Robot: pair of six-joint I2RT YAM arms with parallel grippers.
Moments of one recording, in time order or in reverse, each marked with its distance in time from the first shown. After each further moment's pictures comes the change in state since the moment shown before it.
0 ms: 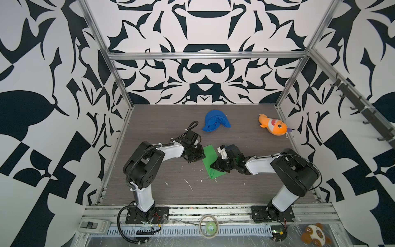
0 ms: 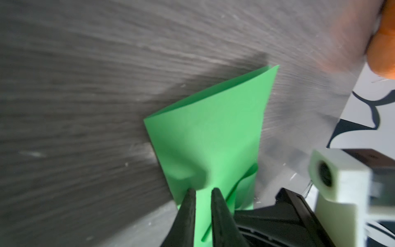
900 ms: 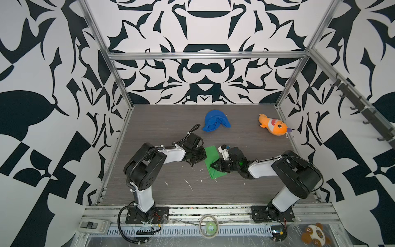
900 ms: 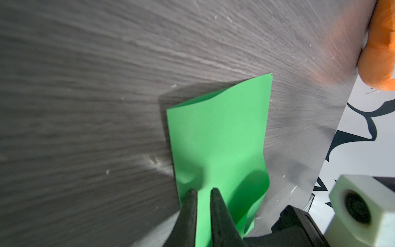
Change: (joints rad) left arm -0.046 -0.011 -0.054 0.126 -0.079 -0.079; right arm 0.001 -0.020 -0.092 0.196 0.004 -0.038
